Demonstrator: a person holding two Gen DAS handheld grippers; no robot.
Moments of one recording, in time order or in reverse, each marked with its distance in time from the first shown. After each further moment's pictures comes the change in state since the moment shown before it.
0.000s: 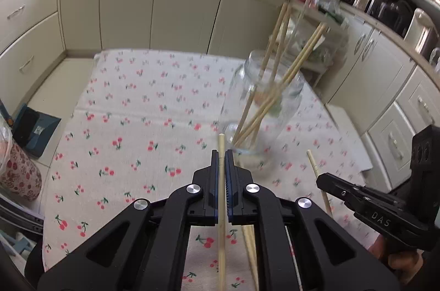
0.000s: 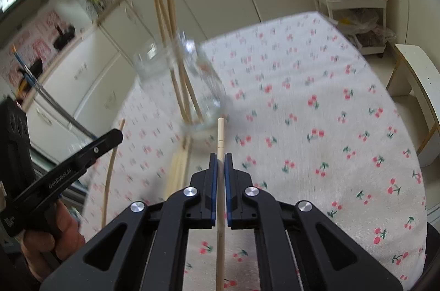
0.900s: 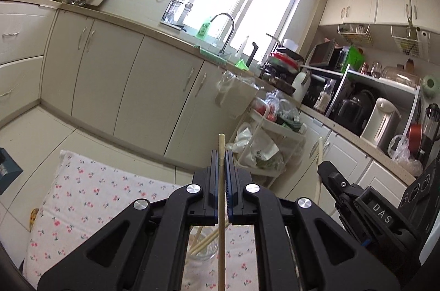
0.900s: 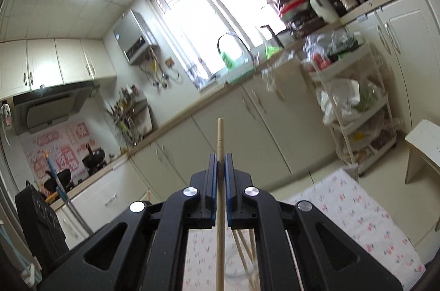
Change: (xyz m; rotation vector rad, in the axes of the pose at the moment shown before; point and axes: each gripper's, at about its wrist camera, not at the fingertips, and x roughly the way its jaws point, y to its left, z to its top) left arm -0.070 -0.036 0.113 -0.112 -0.479 -0.215; right arm -0.096 0.053 0.108 0.081 -0.732 0.125
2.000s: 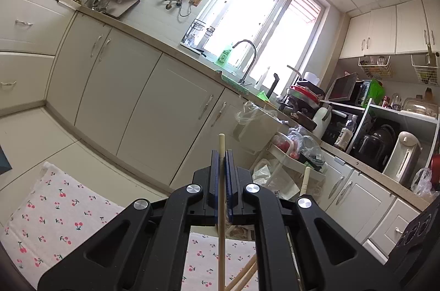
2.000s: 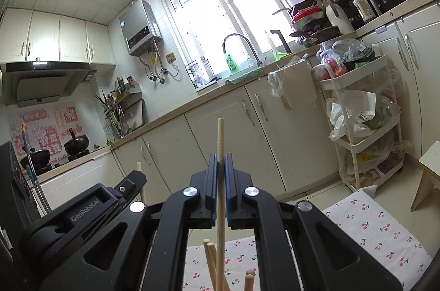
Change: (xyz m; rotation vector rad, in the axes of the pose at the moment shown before) left arm 0.100 0.044 -0.007 -0.079 -0.185 0.072; right arm 0.104 -0.005 -0.047 -0.136 -0.038 -0.023
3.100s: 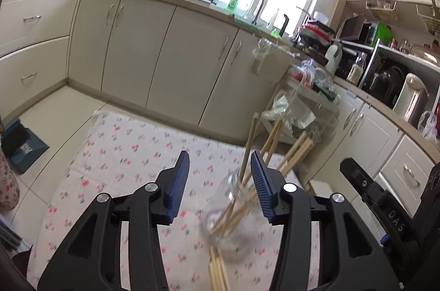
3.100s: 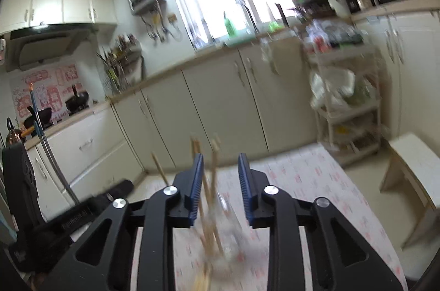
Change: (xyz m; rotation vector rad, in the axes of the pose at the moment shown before) left arm -0.109 0.021 -0.046 0.111 0.329 0.108; right arm -0.112 -0.017 -0.023 -0.080 0.267 -0.060
